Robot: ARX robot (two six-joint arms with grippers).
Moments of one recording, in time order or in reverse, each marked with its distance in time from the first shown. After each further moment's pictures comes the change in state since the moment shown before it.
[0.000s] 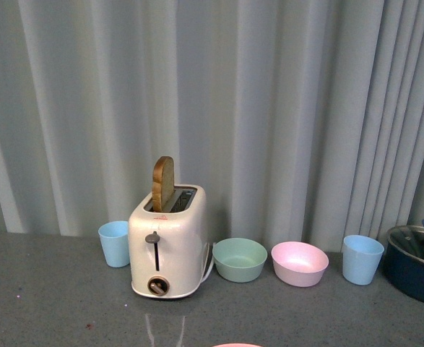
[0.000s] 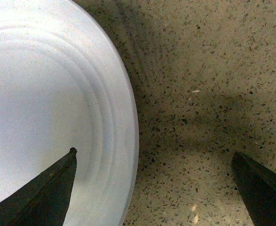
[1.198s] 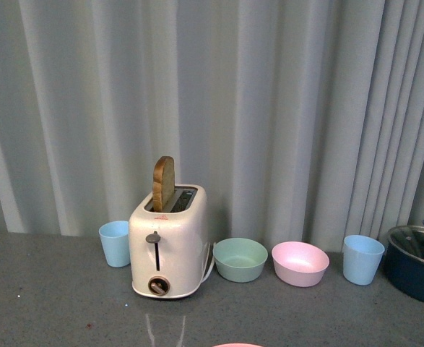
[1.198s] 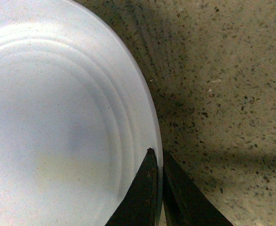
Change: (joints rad) left arm 0.000 0.000 0.000 0.000 0.000 0.000; right arm 0.002 0.026 -0.002 0.000 -0.014 0.056
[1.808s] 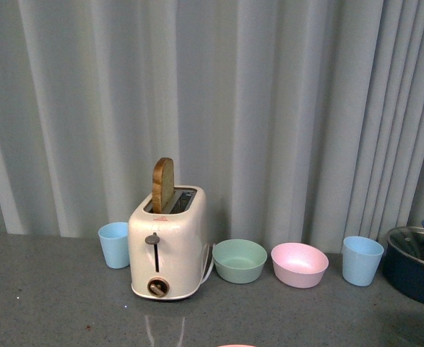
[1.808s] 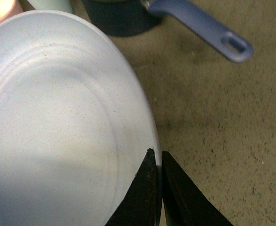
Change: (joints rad) left arm 0.000 0.000 0.000 0.000 0.000 0.000; right arm -0.122 -0.413 0.047 -0.191 -0.105 -0.041
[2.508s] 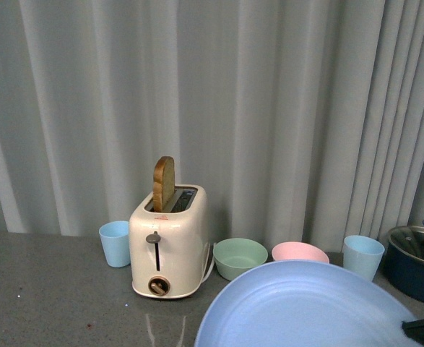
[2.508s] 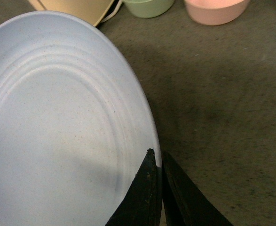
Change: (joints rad) left arm 0.000 0.000 0.000 0.000 0.000 0.000; right arm 0.692 -0.051 -0.174 0.238 0.090 0.314
